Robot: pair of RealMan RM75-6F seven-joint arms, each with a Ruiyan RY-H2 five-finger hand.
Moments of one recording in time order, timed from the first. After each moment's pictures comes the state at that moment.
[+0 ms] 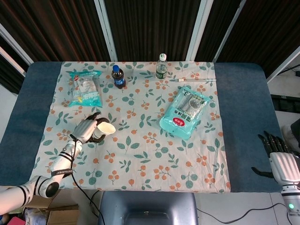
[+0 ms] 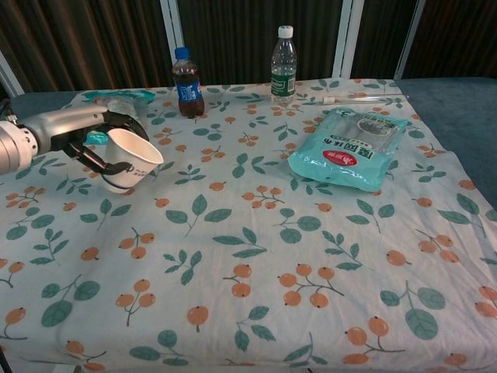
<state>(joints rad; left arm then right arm) -0.75 -1.45 -0.15 -1.32 1.16 0.82 -0.17 0.09 -1.12 0.04 -1.50 -1.47 1.39 0.06</state>
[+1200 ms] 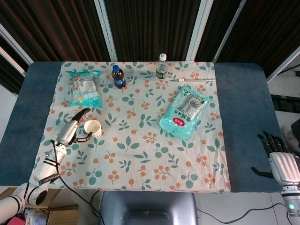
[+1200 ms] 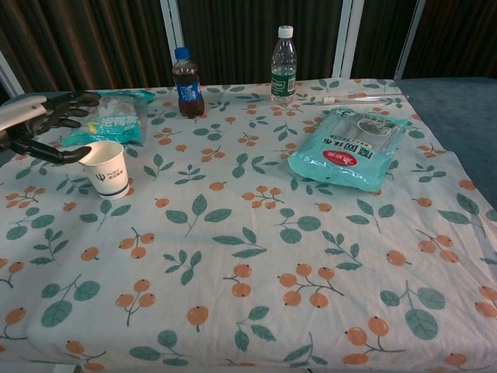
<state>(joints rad) -0.59 -1.50 -0.13 -1.10 1.43 1.05 -0.64 0.09 -1.10 0.04 -1.53 -1.47 1.40 0.05</state>
